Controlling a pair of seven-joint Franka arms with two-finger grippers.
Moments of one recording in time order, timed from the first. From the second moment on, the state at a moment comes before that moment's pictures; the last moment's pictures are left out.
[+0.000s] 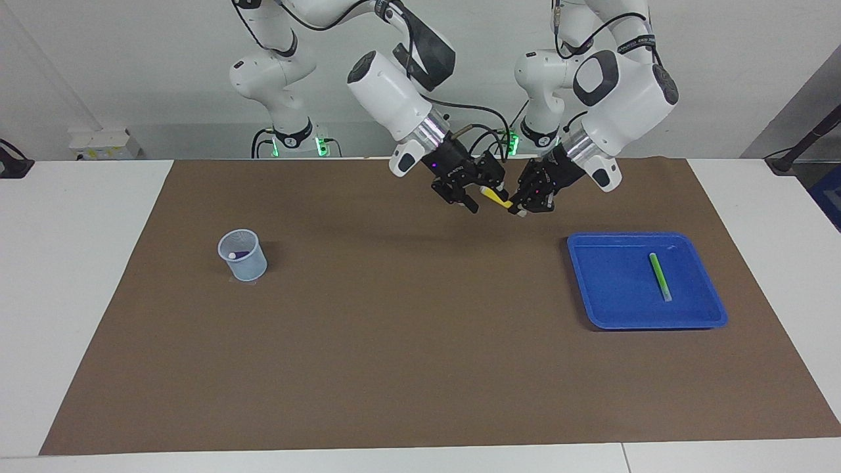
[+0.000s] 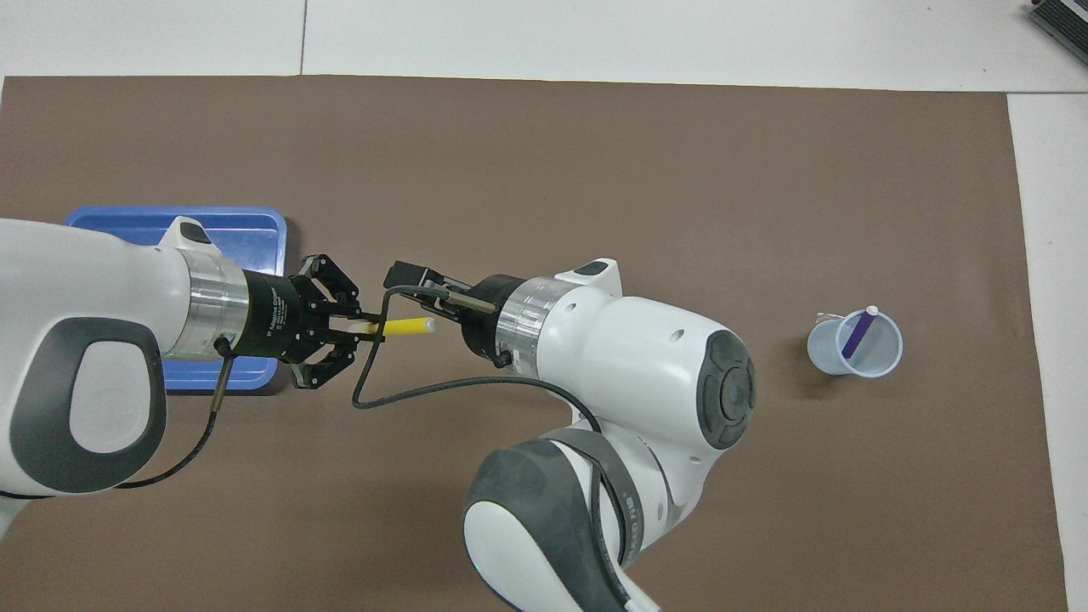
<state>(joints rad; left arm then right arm) -0.02 -0.11 -0.25 -2.07 -0.63 2.01 -1.47 0.73 0.19 0.00 -1.83 0.76 2.68 0.52</state>
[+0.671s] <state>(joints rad) -0.02 -0.11 -0.25 -2.07 -0.63 2.01 -1.47 0.74 0.19 0.00 -1.84 0.76 2.67 0.52</state>
